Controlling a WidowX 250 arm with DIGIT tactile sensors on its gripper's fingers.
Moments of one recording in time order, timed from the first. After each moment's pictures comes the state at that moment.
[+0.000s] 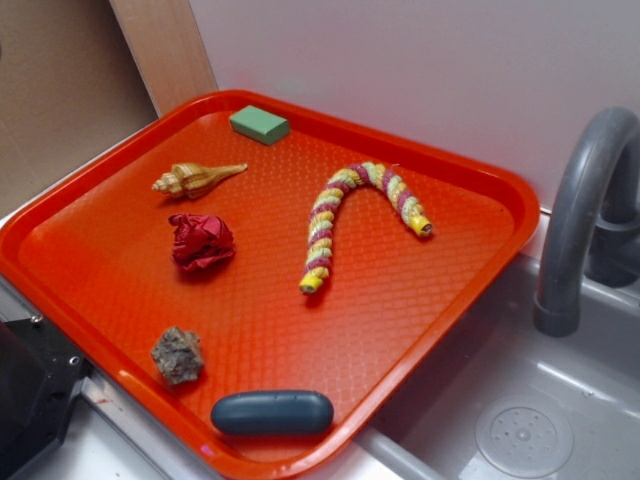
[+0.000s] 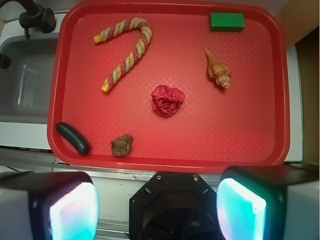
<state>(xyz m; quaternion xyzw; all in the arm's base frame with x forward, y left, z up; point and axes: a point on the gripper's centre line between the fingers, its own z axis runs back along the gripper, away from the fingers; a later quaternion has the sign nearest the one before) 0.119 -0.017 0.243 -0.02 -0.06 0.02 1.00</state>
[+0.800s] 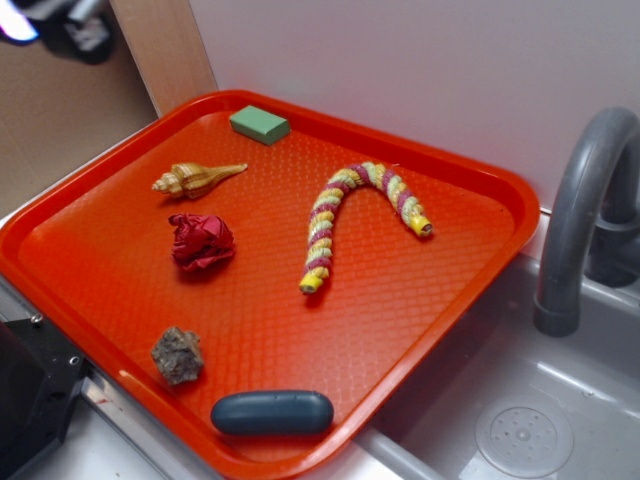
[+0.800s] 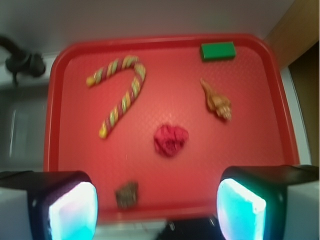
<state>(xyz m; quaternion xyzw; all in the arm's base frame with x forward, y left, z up) 0.171 -0.032 0.225 0.00 -0.13 0.09 0.99</state>
